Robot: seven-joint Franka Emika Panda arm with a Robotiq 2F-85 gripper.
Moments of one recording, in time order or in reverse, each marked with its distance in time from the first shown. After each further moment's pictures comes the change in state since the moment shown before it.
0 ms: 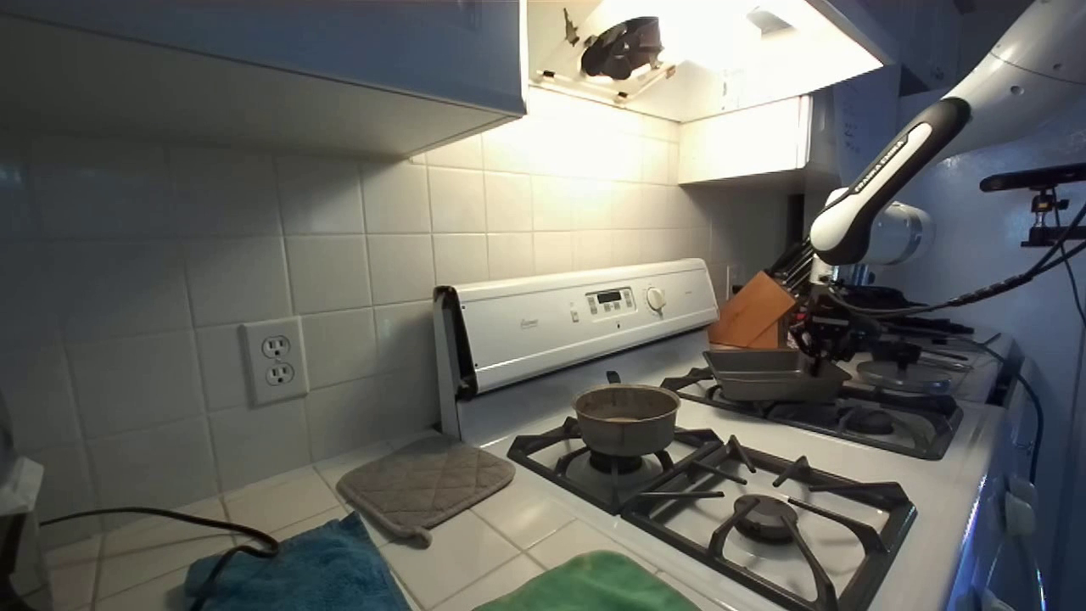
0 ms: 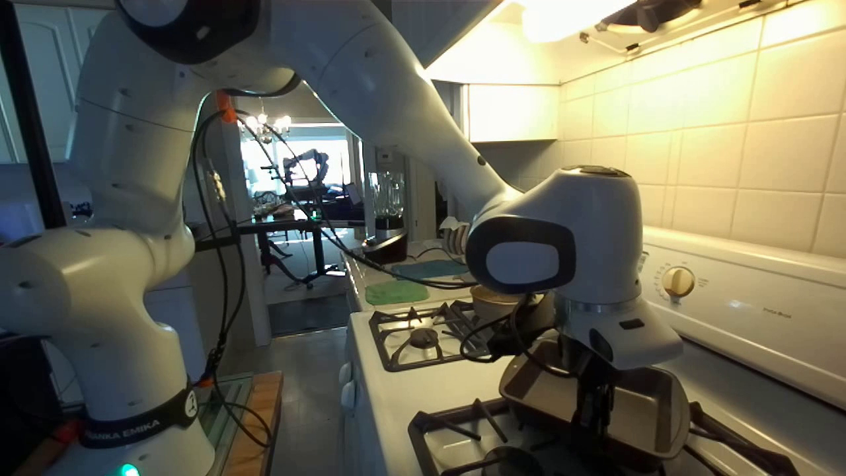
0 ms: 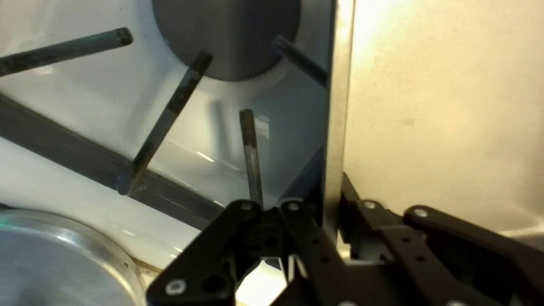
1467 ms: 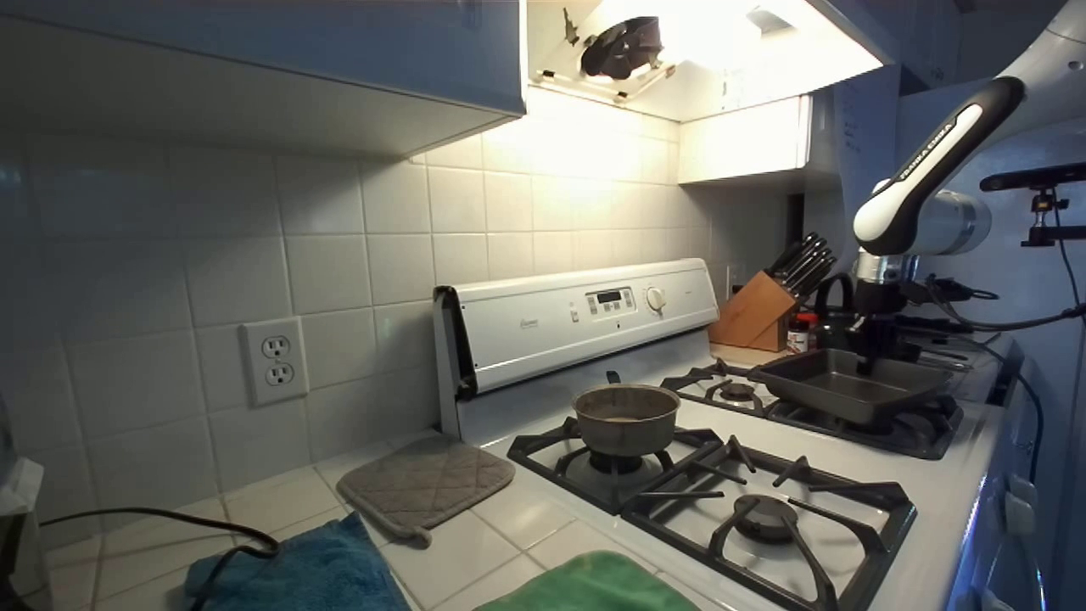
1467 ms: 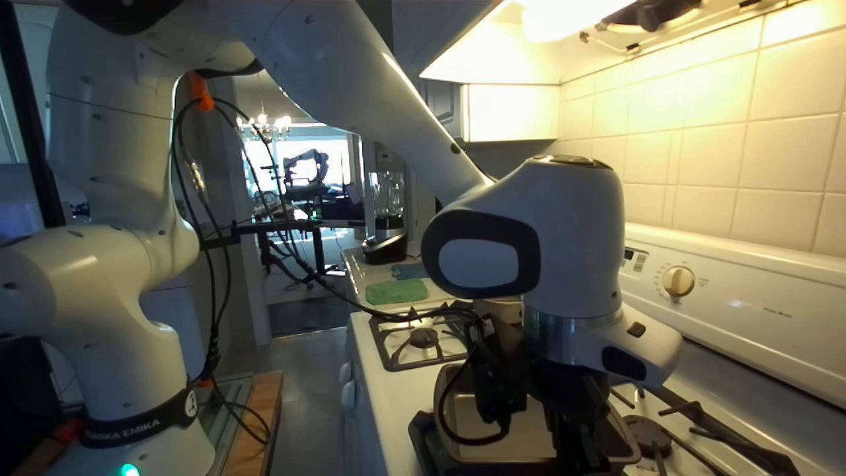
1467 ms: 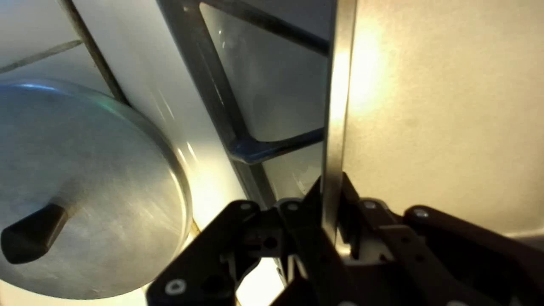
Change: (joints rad) arm -0.095 -0.120 -0.003 -0.145 -0.031 -0.012 -0.698
